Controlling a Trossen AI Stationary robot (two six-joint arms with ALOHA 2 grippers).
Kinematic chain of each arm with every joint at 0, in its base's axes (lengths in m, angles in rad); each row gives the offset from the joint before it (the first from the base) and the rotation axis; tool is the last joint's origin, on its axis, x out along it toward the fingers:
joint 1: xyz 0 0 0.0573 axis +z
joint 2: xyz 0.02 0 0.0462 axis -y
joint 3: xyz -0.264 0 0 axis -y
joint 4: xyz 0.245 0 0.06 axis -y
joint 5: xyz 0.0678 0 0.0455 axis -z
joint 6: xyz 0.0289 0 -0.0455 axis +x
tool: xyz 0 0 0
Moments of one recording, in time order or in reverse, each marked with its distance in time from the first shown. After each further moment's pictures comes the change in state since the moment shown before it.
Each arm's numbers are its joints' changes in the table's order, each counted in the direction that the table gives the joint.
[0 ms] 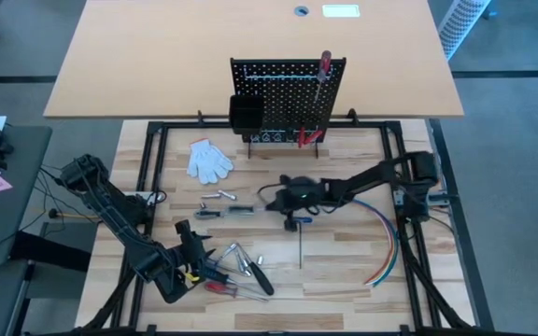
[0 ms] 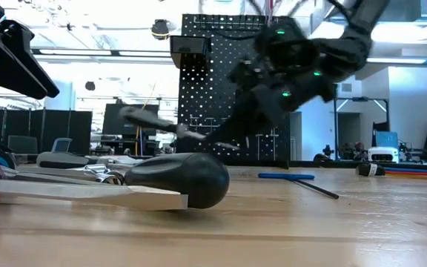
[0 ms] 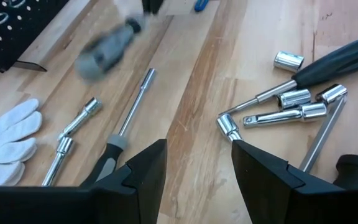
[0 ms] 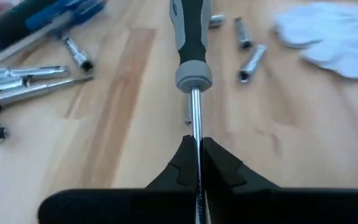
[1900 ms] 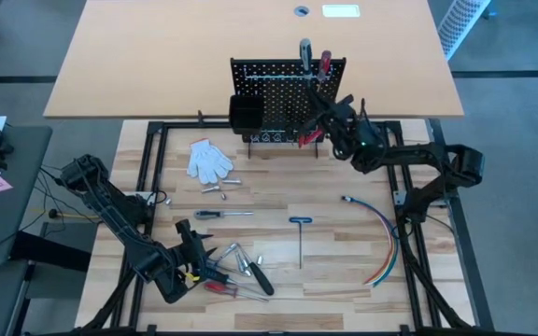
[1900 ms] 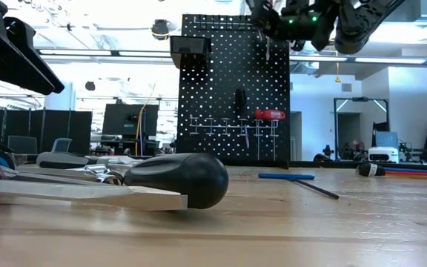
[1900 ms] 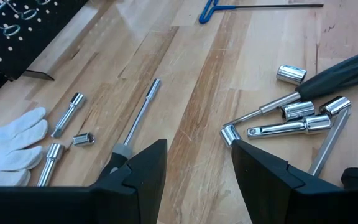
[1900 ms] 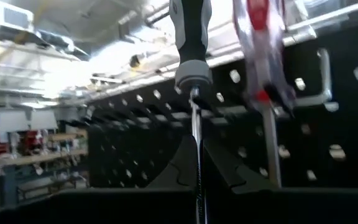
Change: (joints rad) left arm 0.003 0.000 0.000 0.010 -0.041 0.008; right arm -0.338 0.356 0.010 0.647 0.566 -0.030
